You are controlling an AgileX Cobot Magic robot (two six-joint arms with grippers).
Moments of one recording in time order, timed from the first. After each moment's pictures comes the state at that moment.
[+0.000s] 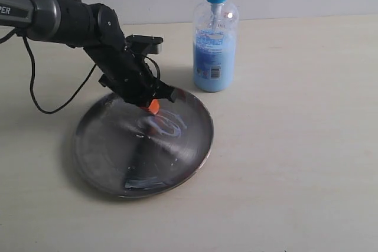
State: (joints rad) left arm -0.48 2.22 -1.46 -0.34 0.70 0.25; right arm 0.17 0.25 -0.57 0.39 0.57 -0.36
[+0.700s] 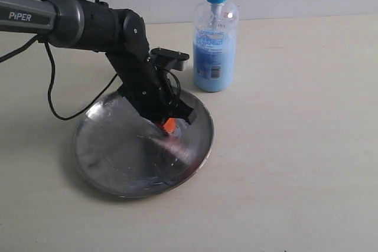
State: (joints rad) left arm -0.61 2.21 -1.46 -0.32 0.81 0.26; right arm 0.17 0.25 -0.57 0.39 0.57 -0.36
